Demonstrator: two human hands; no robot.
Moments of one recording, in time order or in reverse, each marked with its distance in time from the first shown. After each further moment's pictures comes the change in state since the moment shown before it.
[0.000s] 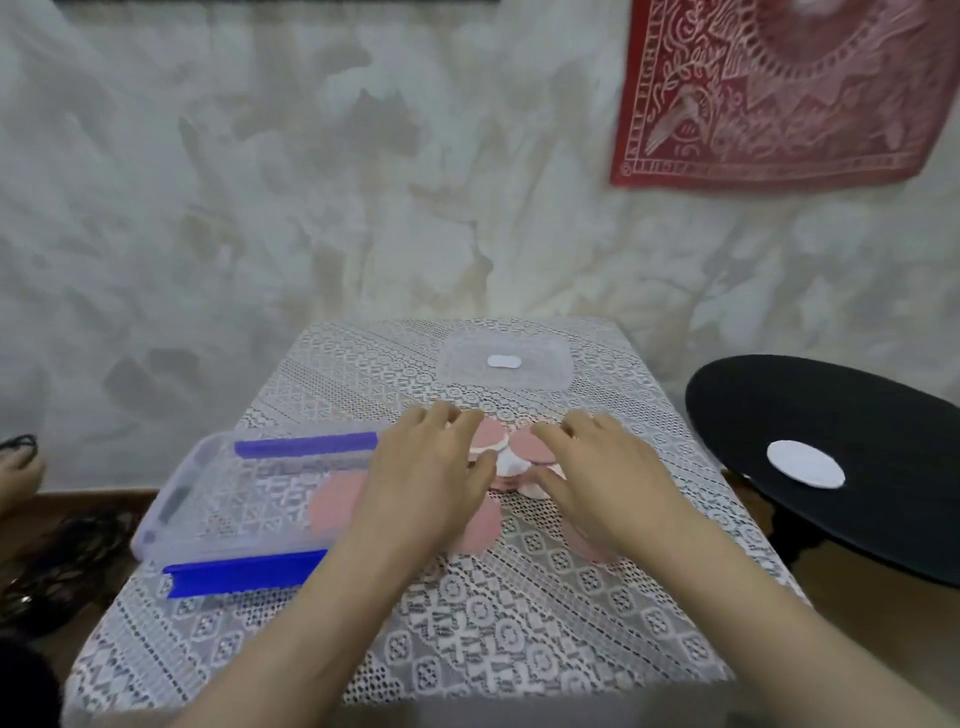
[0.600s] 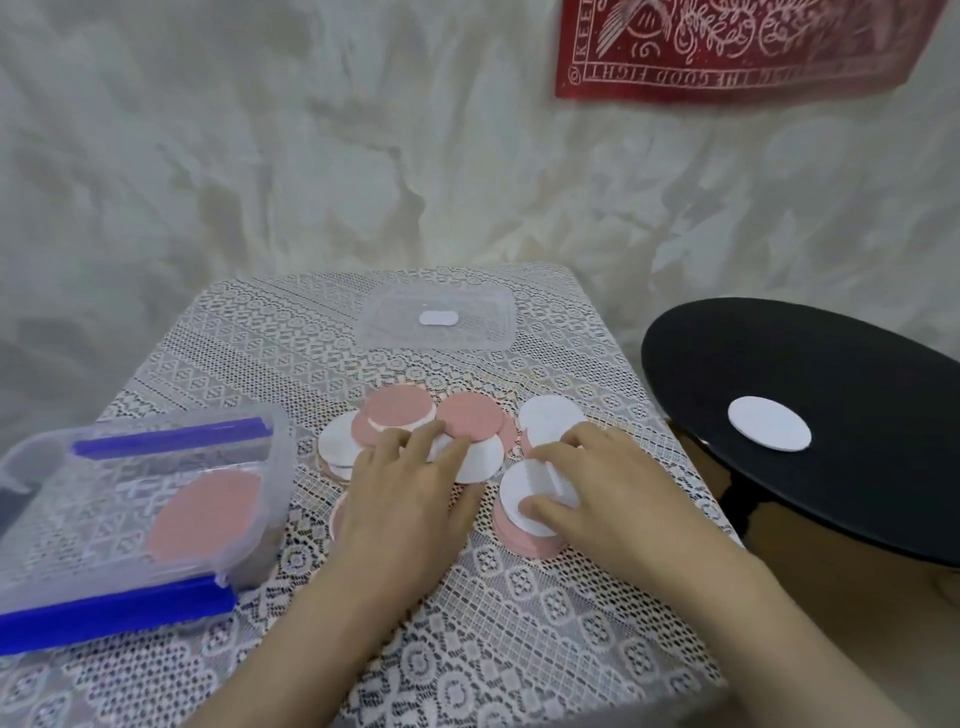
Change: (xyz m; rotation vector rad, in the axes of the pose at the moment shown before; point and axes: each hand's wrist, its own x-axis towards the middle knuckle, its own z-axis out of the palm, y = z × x) left_hand -0.003 0.040 0.074 0.041 -0.162 0.063; right_hand -0.027 0.063 0.027 0.252 -0.213 0.131
